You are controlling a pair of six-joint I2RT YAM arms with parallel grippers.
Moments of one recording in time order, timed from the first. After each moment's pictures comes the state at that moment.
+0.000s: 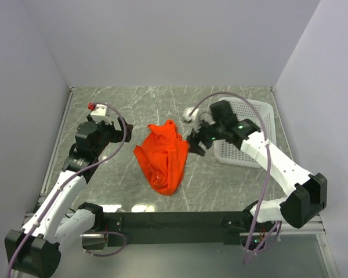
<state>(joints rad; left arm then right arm) -0.26 0.86 0.71 -0.05 0.02 -0.20 0.60 1.35 1.21 -0.71 -0.47 -0.49</state>
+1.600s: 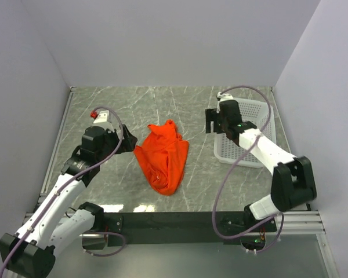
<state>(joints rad) -0.35 0.85 0.74 -0.33 -0.01 -0.45 0.32 1.44 1.02 -0.24 0.11 0.16</state>
